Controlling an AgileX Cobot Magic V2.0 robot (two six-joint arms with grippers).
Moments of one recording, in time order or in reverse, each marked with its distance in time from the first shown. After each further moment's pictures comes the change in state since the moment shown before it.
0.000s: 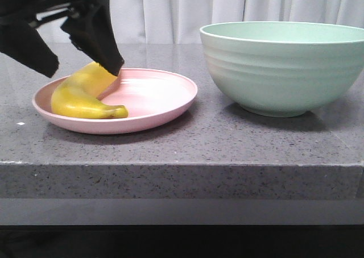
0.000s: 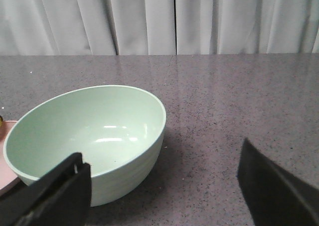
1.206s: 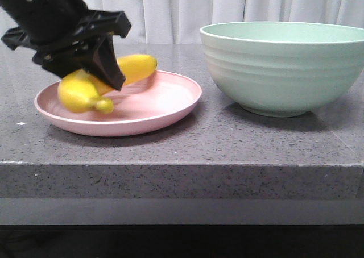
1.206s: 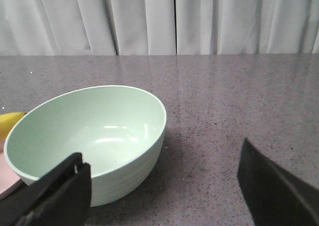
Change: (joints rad) left arm 0.000 0.118 -0.048 0.004 -0.132 -0.007; right arm 0.000 0.000 0.000 0.000 0.000 0.000
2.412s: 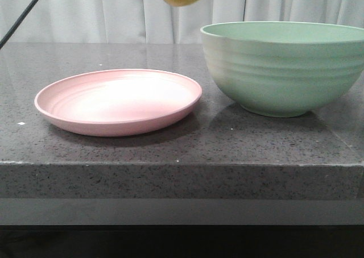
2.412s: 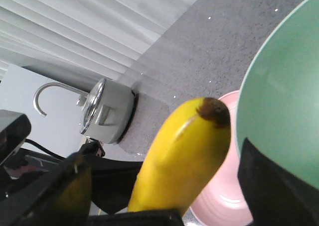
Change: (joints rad) left arm -0.388 -0.130 -0.196 0.004 0.111 0.036; right arm 0.079 0.673 -0.209 1.478 0.278 -0.632
